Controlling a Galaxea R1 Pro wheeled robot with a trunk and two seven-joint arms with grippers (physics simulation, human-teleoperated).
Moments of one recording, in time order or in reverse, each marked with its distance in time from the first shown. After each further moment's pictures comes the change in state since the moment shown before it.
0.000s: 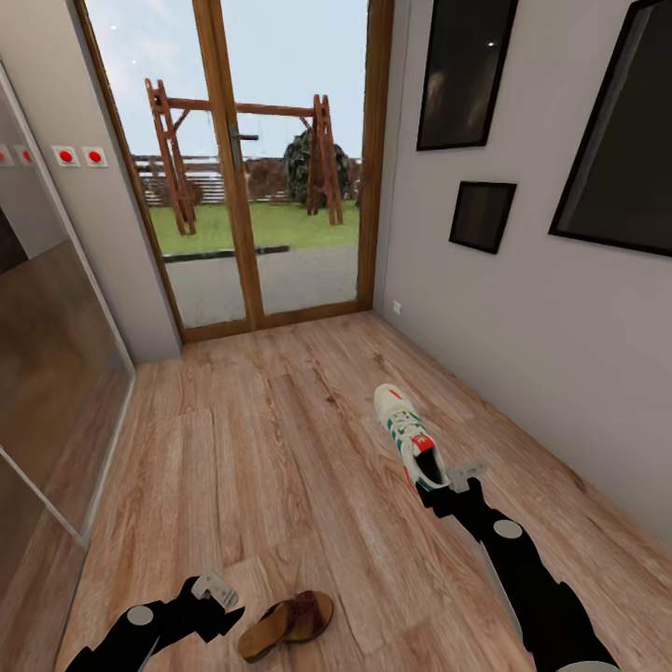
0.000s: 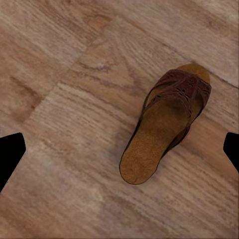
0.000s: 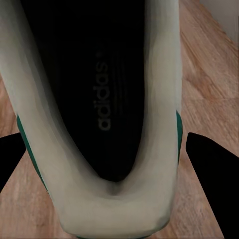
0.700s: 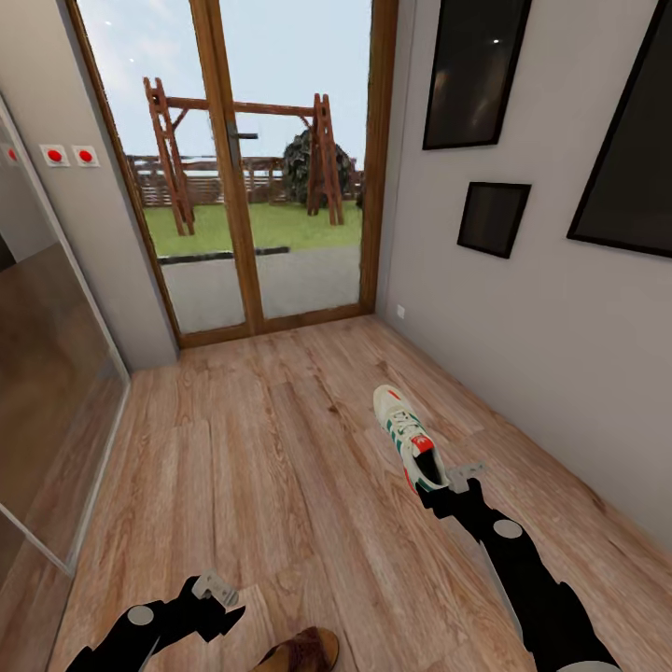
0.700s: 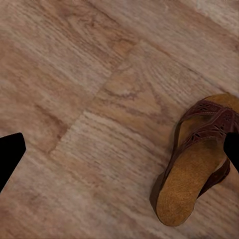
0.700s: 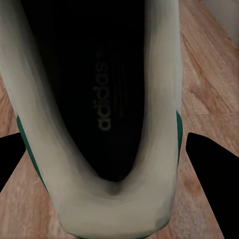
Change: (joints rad) left arm 0.000 -0.002 0.003 -0.001 -0.001 -0.001 0.001; right arm 0.000 -0.001 0.002 -0.001 0.002 0.006 0.005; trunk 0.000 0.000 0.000
